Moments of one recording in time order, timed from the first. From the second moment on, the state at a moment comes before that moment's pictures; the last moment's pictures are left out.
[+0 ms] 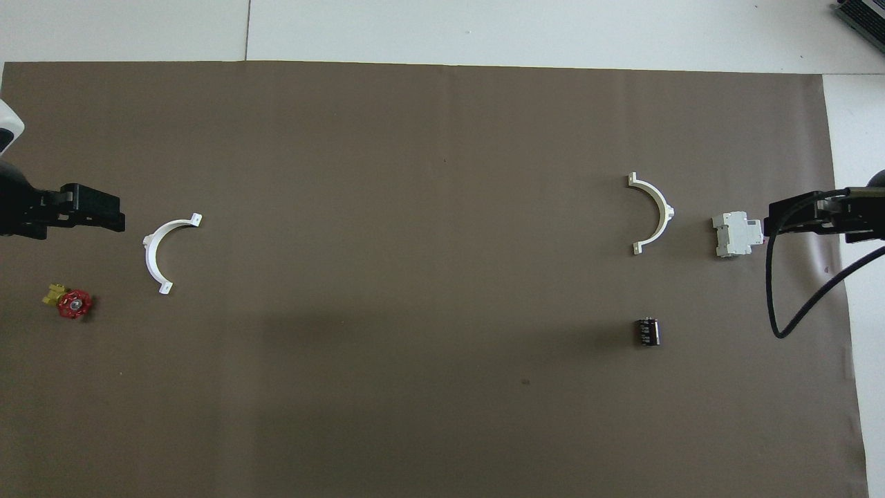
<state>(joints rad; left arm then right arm) -0.19 -0.01 0.14 -1.64 -0.03 1.62 -0.08 0.10 -0.04 -0.11 -1.62 -0.03 1.60 0.10</state>
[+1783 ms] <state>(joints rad) -0.19 -0.01 0.14 -1.64 -0.03 1.62 -0.08 0.08 0.40 -0.11 -1.93 0.13 2.43 -0.34</state>
